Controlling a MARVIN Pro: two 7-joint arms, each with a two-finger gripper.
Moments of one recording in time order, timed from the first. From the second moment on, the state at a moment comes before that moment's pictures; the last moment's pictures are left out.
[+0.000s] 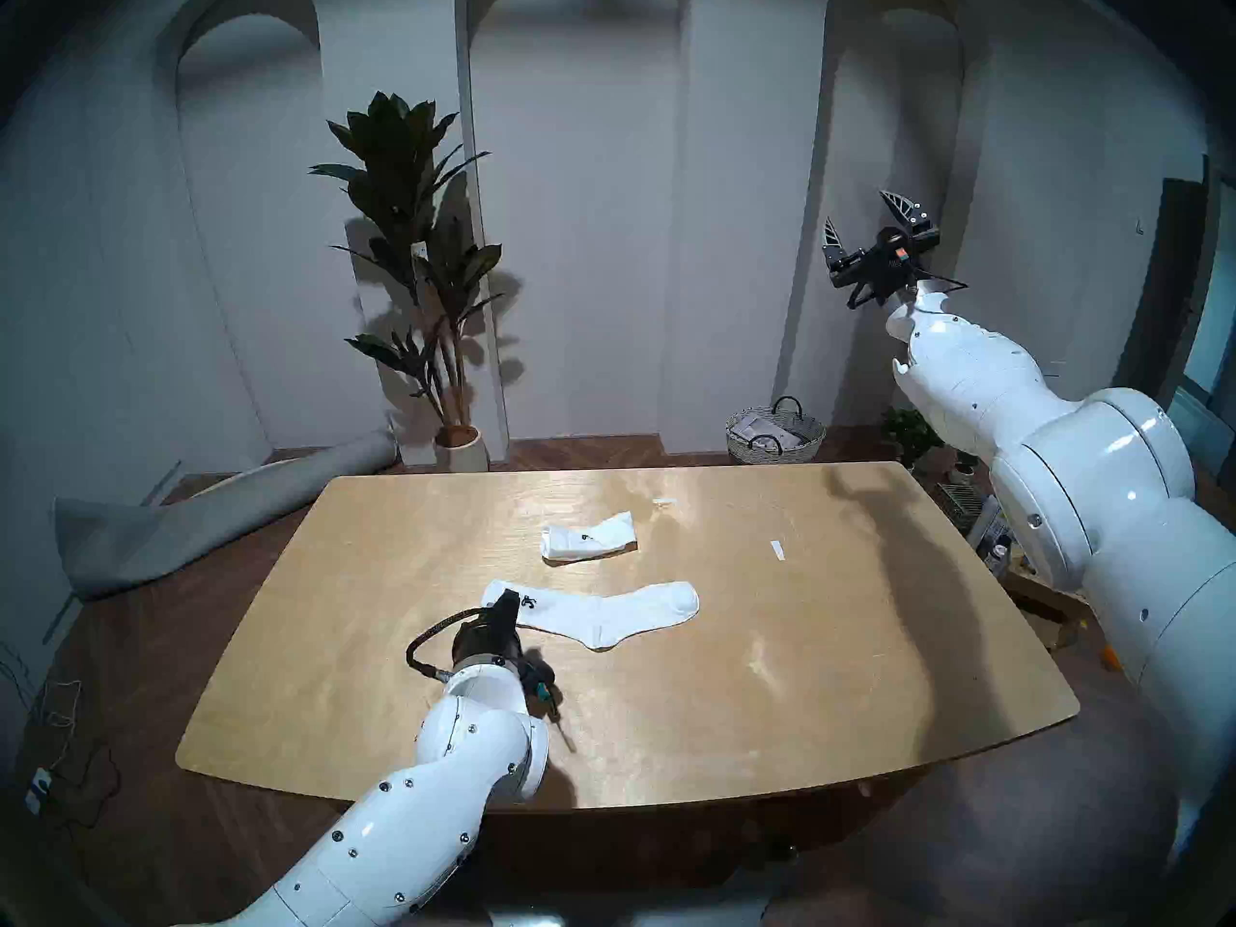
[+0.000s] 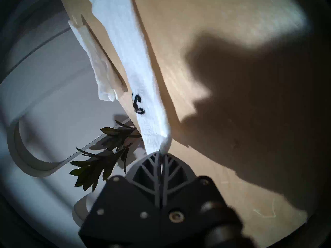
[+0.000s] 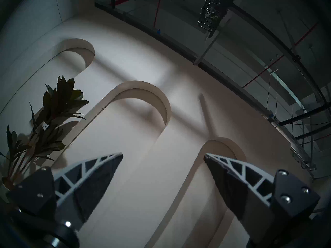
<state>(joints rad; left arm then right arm) 1.68 -1.17 -1.06 -1.74 1.85 0.52 -0.65 -0.20 -1.25 0.90 -0.13 0.15 -0.81 -0.02</state>
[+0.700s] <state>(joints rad) 1.67 -1.16 -0.95 -1.83 1.99 0.54 -0.64 -0.20 -1.24 0.91 -0.12 0.14 -0.78 0.00</state>
